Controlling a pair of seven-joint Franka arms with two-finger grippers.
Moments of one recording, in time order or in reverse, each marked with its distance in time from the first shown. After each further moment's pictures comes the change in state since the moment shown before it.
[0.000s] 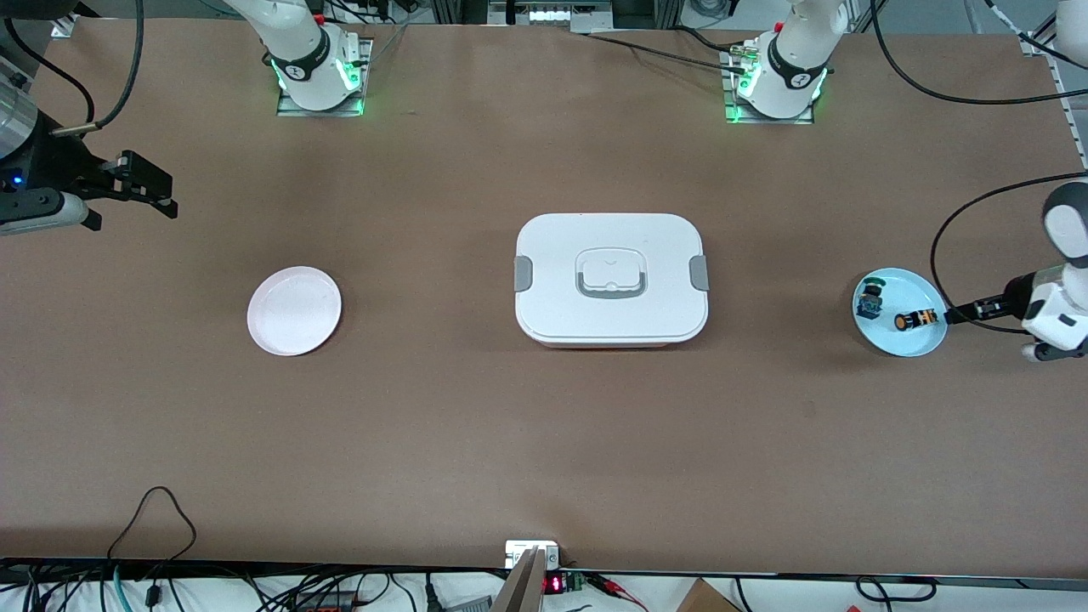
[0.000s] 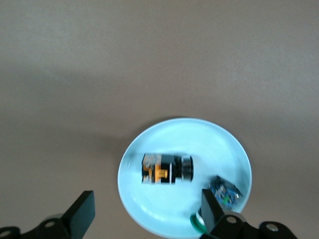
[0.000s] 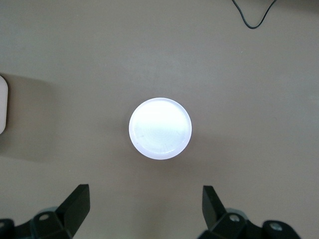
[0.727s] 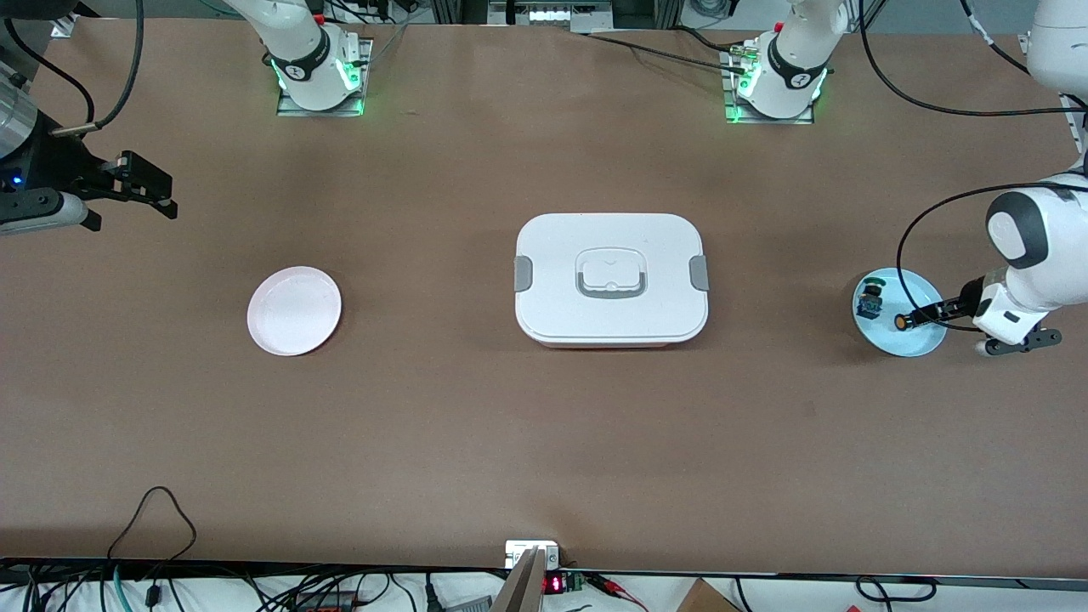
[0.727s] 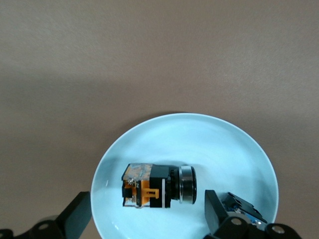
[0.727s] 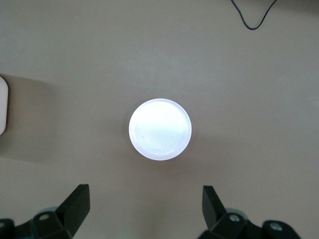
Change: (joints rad) left arm 0.002 0.055 -0.004 -0.107 0.000 0.162 0.000; right arm 0.000 0.000 0.000 0.000 0.000 0.004 0.000
